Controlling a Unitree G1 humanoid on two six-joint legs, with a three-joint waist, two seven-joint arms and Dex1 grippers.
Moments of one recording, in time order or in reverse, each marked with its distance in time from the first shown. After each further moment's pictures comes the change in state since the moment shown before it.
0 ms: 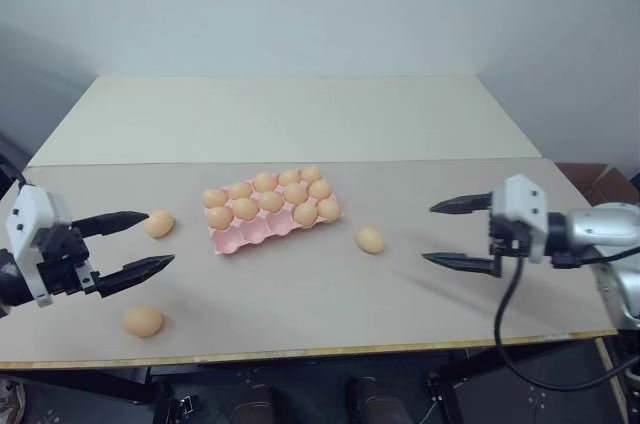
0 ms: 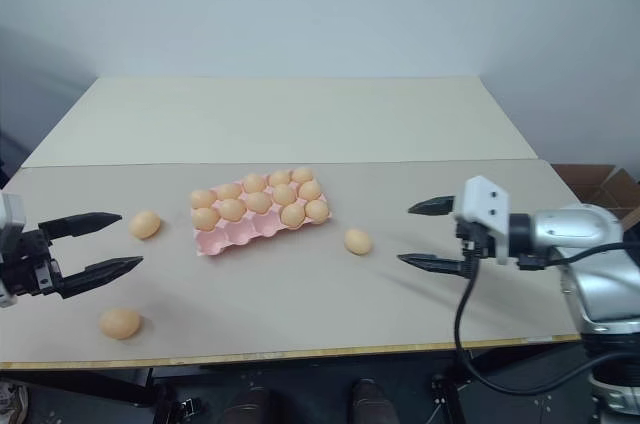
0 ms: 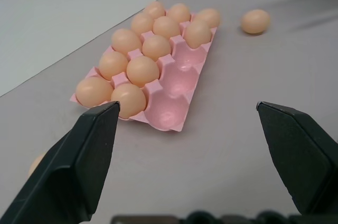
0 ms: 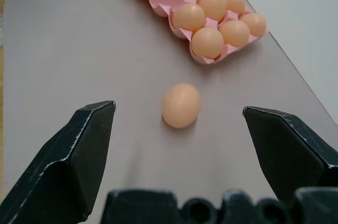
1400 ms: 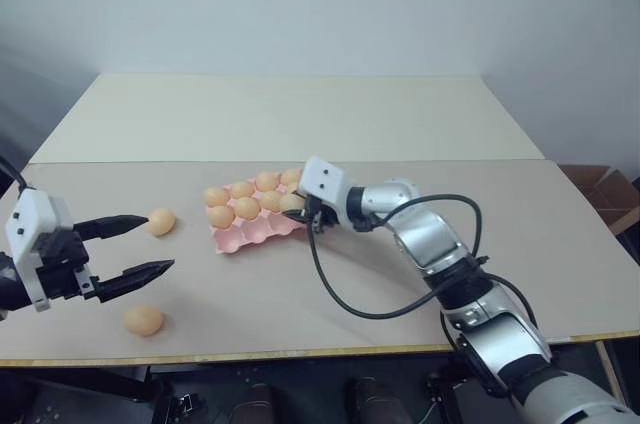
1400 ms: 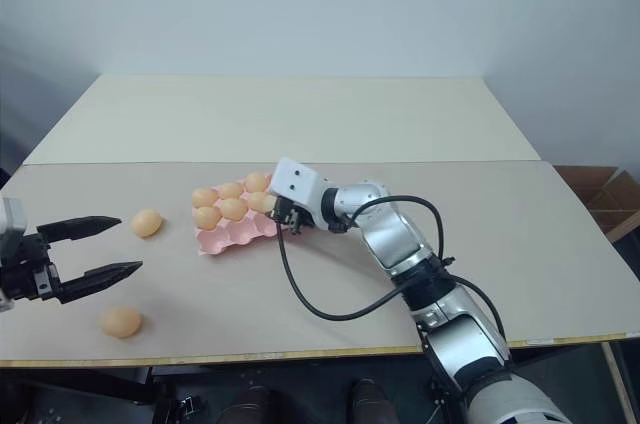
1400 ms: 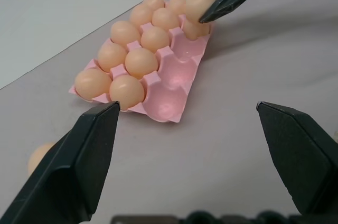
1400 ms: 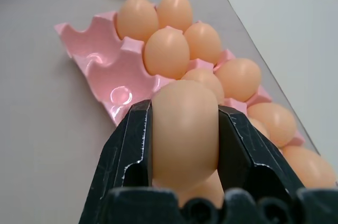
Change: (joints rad) left arm 0.046 0.007 0.024 -0.043 0.000 0.005 0.012; right arm -0.503 0.623 0.484 0.337 -0.404 0.143 -0.398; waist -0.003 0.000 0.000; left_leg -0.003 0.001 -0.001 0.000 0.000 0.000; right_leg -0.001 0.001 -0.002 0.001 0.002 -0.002
